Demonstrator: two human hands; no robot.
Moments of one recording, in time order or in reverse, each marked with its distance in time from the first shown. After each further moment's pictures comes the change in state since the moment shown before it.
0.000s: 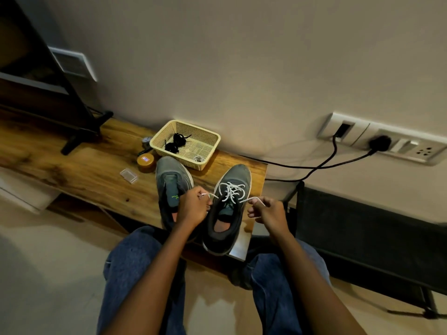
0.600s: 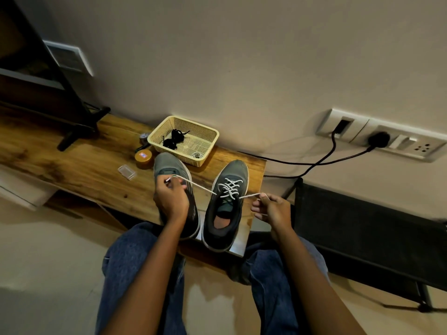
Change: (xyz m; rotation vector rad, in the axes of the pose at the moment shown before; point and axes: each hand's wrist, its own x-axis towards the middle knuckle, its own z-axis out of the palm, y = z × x) left_hand 0.003 0.006 -0.015 -0.492 0.573 -0.105; right_hand -0.001 -0.002 -0.005 0.230 0.119 0.152
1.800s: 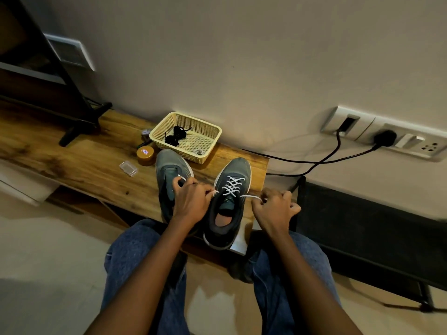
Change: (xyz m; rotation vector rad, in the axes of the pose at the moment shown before) left_hand -0.003 -0.009 0.001 1.118 -0.564 0.721; right_hand 0.003 0.012 0.008 -0.987 0.255 -0.473
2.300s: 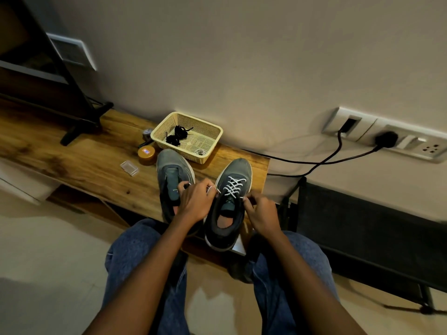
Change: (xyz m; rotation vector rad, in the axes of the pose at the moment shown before) left_hand 0.007 0.002 0.009 -0.332 -0.040 -0.109; right_hand -0.001 -0.001 0.019 0.242 -0.236 -0.147
